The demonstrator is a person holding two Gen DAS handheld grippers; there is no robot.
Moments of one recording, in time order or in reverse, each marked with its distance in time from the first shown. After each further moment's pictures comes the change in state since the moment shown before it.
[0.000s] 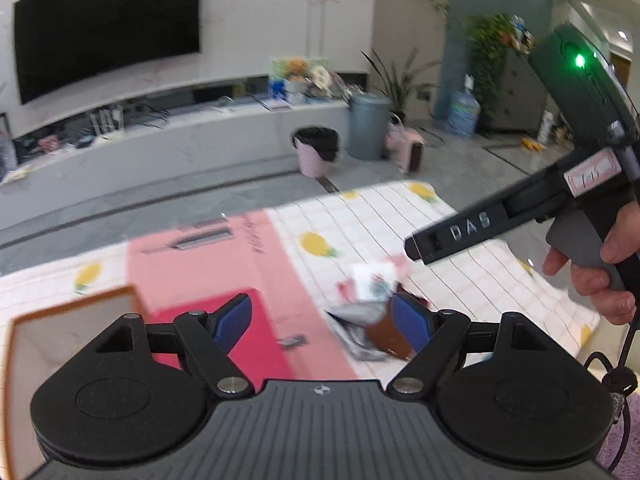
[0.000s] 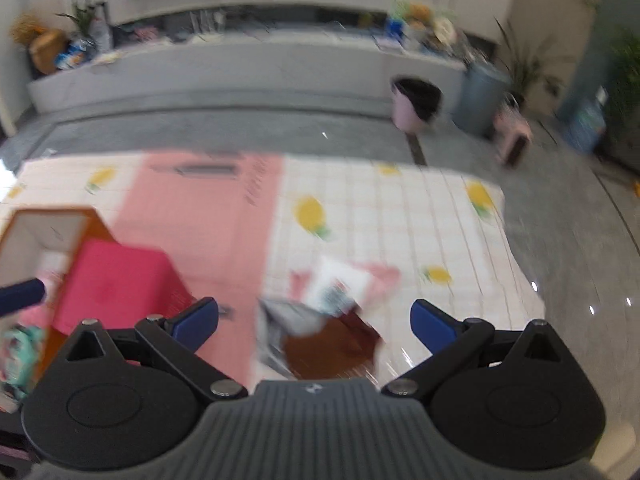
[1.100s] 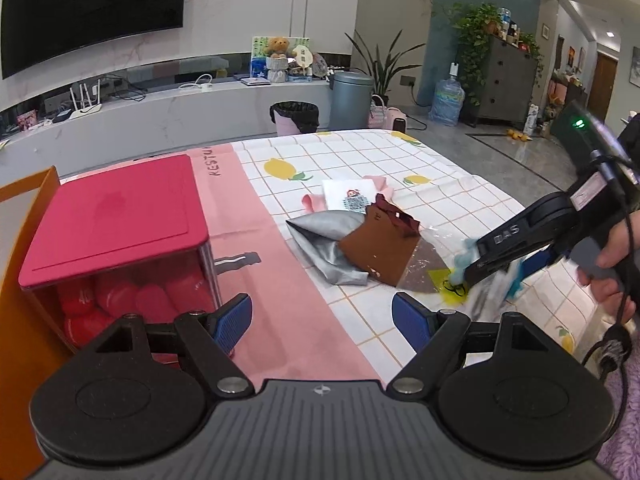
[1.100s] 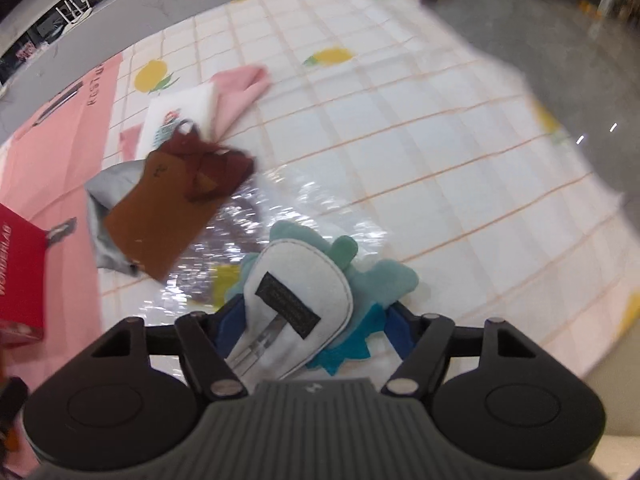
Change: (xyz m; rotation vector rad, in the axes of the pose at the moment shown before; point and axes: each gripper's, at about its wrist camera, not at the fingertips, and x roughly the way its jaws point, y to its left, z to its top) left arm 0.055 -0.017 -0.113 -0.008 -0.015 -0.054; right arm 0.136 -0.100 -0.138 0.398 0.256 -0.051
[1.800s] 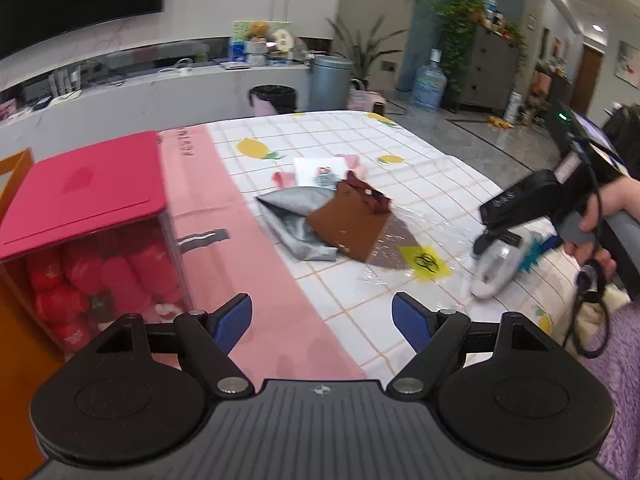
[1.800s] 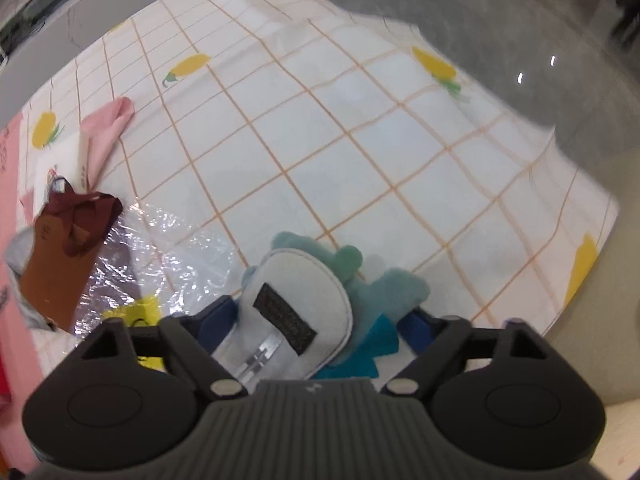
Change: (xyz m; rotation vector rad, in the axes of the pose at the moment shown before) left arm 0.002 -0.016 -0.008 0.015 0.052 -0.075; right arm 0.016 -0.078 0.016 0.223 0.050 -0.122
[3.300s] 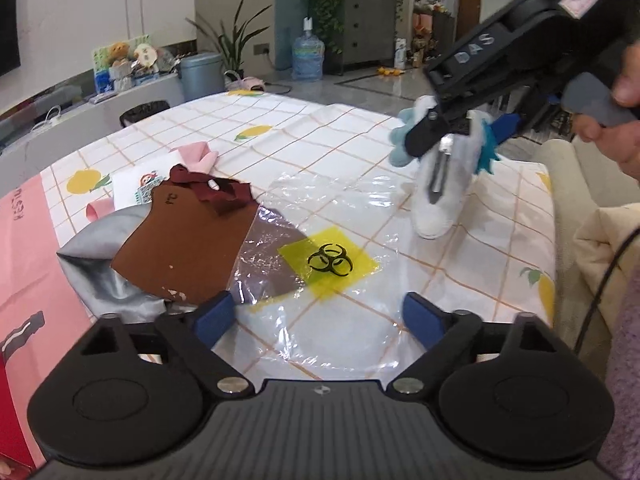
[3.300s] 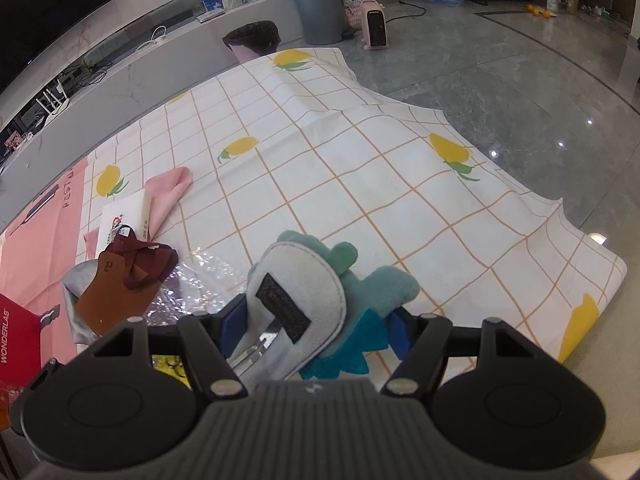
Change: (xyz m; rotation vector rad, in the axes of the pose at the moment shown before) left arm 0.115 -0.069 0.000 0.326 0.018 -0.222; right arm -0.041 -0.023 -0.009 -0.051 -0.242 0.160
